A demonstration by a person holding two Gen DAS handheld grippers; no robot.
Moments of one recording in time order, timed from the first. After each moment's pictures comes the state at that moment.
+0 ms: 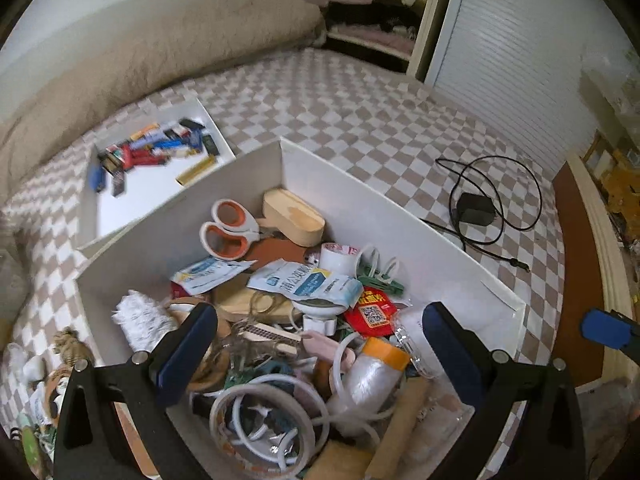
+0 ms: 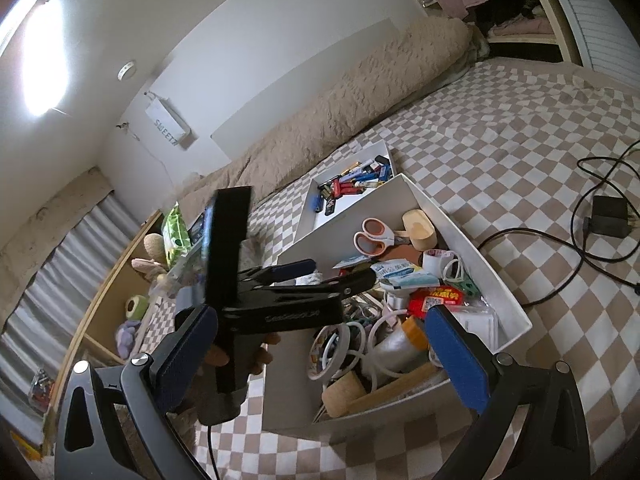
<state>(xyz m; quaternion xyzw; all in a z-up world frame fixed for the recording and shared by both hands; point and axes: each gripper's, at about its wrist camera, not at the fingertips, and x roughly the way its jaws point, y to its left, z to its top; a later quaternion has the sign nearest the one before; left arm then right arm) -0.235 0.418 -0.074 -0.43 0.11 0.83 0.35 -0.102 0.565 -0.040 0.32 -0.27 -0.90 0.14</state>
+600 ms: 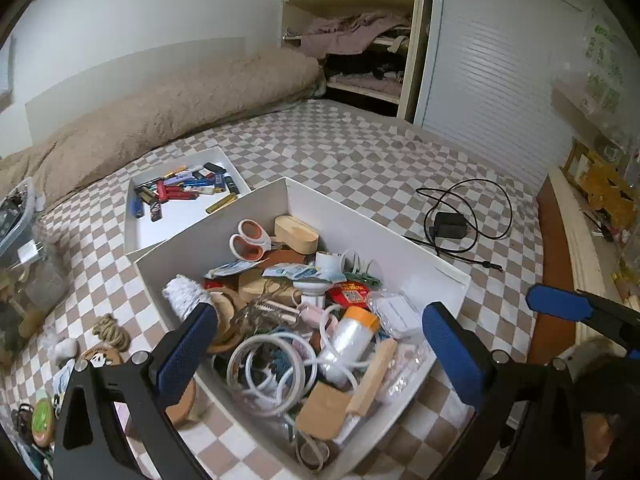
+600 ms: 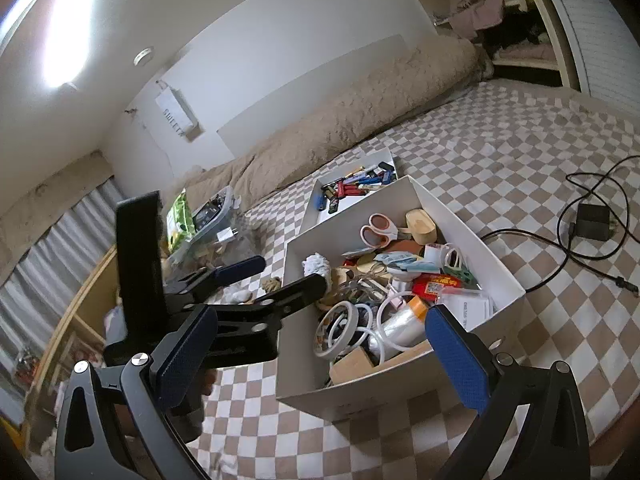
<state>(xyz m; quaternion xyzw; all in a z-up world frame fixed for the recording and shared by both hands) -0.154 0.360 -0.029 -0.35 0.09 0.86 0.35 -0.061 0.534 -0.028 0.30 -0.22 -0.92 0.13</state>
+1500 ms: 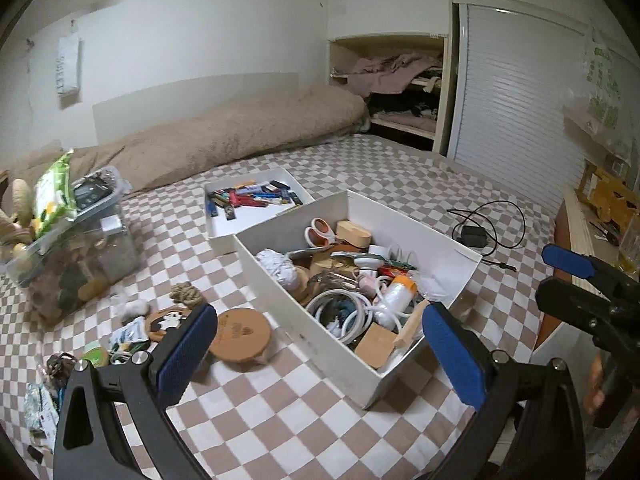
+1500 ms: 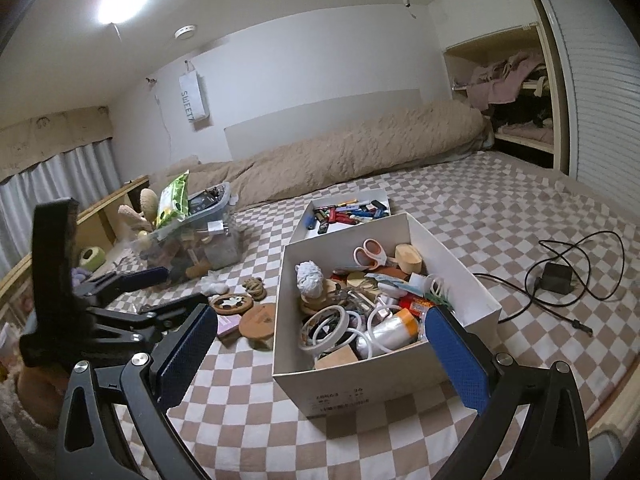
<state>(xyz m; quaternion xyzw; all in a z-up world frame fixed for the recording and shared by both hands) -0.081 0.244 -0.015 -0.28 0.07 0.91 0.28 -0.005 0.474 -0.021 0.24 -0.09 -0.96 0.08</state>
